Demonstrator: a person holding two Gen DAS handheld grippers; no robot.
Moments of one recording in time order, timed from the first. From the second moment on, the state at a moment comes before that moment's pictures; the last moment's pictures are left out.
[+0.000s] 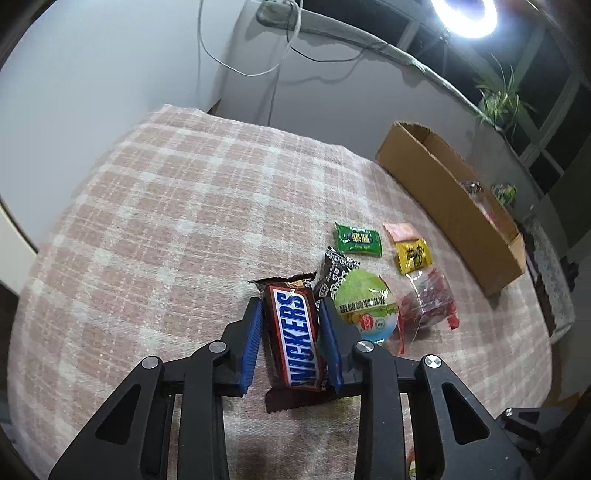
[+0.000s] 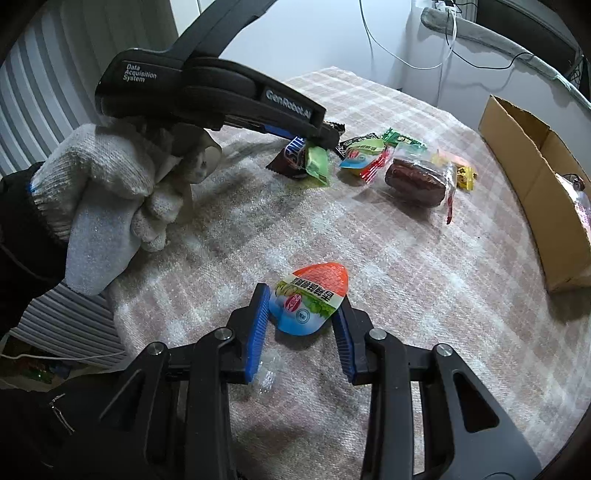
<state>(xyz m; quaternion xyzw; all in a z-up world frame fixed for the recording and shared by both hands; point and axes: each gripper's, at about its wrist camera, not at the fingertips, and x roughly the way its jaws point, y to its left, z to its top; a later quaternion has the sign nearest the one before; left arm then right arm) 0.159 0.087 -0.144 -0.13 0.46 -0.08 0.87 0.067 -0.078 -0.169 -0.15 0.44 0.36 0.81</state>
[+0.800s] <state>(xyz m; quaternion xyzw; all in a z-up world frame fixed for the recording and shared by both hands) 0.172 0.101 -0.143 -0.14 0.49 -0.10 0.86 0.064 -0.080 -0.169 -0.15 0.45 0.36 0.81</state>
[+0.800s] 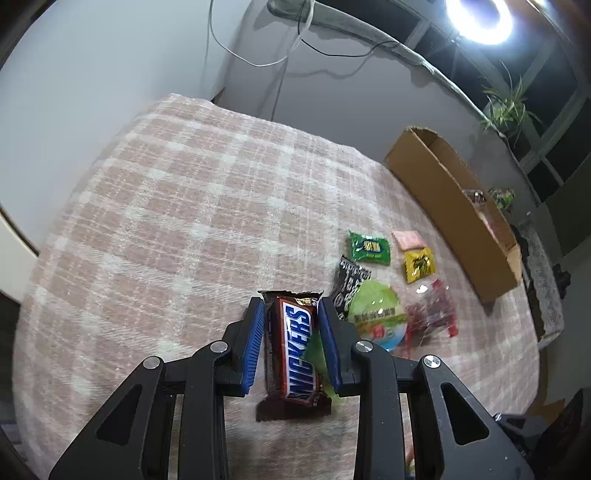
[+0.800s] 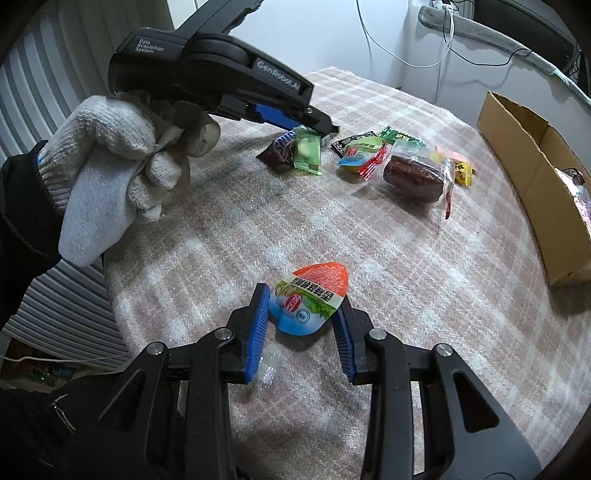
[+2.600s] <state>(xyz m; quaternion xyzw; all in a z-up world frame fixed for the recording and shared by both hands) 0.155 0.070 -0.075 -0.08 0.41 -0.13 0.90 0.102 -0.147 -0.103 -0.08 0.40 0.31 0.86</state>
